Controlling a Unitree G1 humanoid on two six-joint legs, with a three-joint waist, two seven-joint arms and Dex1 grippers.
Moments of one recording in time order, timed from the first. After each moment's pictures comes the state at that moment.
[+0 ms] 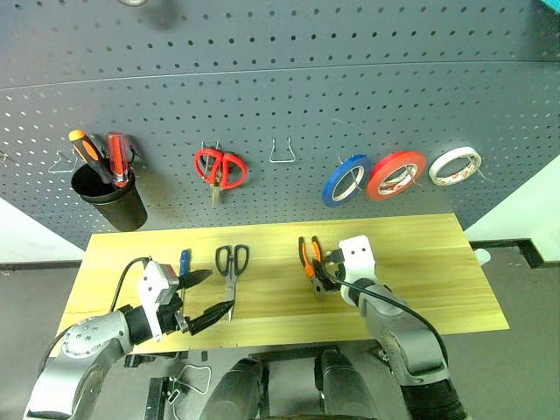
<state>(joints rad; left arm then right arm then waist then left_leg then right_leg) 0.30 0.59 0.14 -0.37 -0.51 0.30 -0.90 -0.07 -0.11 0.19 -0.26 0.06 0.68 0.10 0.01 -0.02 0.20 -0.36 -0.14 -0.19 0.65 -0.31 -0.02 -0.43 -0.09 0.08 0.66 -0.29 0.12</state>
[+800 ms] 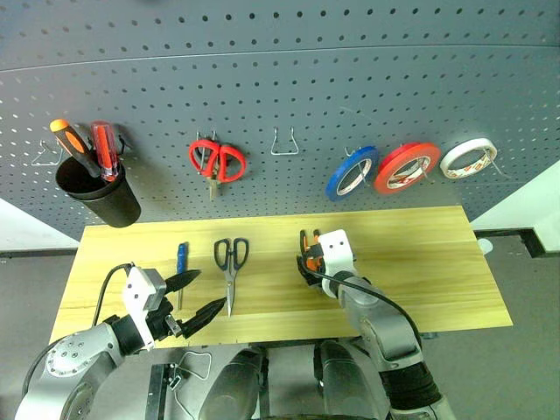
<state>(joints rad) 0.38 0.58 0.21 -0.45 -0.54 0.30 -0.82 -0.14 -0.04 0.22 -0.15 0.01 0.69 0.07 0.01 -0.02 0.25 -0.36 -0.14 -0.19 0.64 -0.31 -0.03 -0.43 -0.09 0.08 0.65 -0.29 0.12</state>
